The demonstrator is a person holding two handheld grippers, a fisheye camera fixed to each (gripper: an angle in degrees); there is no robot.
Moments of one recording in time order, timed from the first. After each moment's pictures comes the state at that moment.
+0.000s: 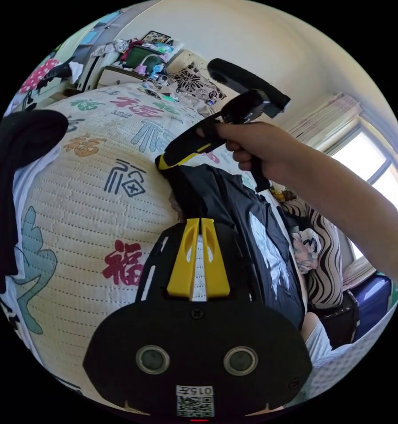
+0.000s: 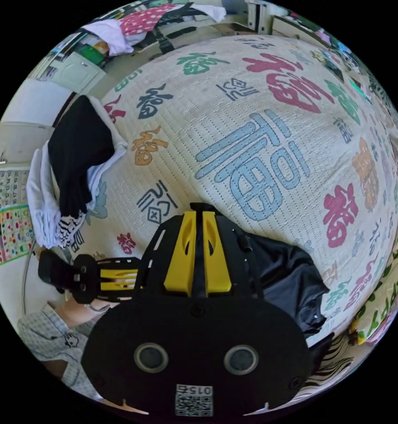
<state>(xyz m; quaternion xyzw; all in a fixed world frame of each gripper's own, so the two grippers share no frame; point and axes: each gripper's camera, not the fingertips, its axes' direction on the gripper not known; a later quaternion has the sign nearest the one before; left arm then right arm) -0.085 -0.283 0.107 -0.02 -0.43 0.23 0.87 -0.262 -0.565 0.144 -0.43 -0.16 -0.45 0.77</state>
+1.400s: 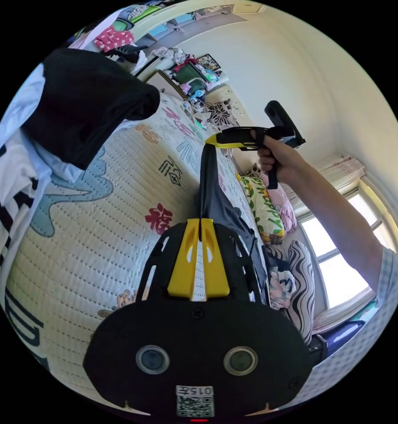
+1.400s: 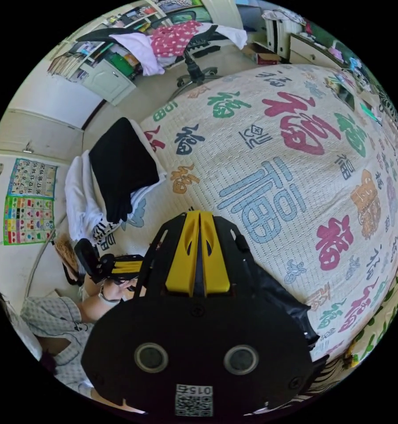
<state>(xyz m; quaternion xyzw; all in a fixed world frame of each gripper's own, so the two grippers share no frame) -0.042 -0.248 0.011 0.13 -0.37 0.14 0.91 -0.283 -0.628 0.161 -0.41 -0.25 -0.45 0.75</state>
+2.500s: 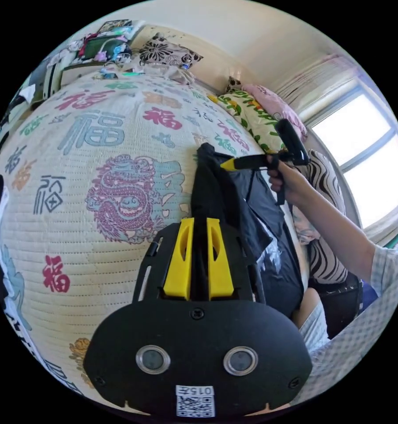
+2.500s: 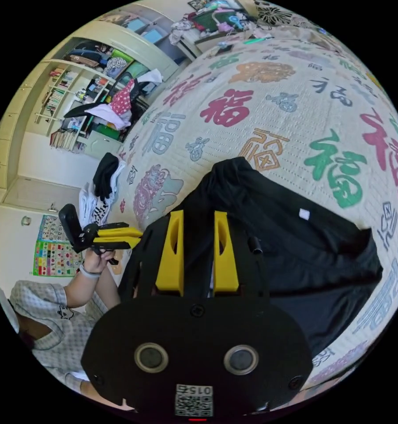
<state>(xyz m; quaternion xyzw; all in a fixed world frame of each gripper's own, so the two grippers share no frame) -0.077 -0.255 0.286 -0.15 -0.47 0.23 0.84 0.253 -0.680 0.210 -0.38 -0.33 -0.23 0.83</state>
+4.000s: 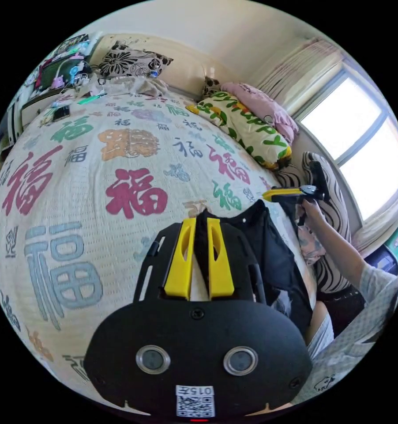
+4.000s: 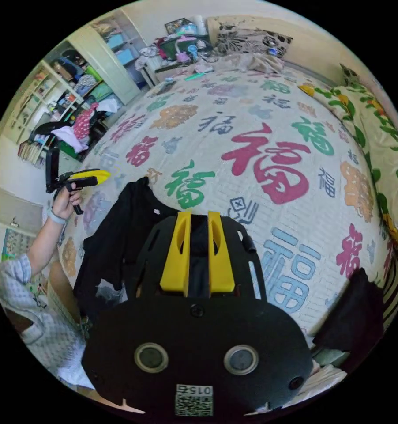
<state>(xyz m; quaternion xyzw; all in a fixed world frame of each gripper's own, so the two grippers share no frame) -0.131 -0.433 0.480 -0.19 -0.44 0.30 0.82 0.474 -0.794 0.262 -0.29 -0.17 -0.22 0.91</state>
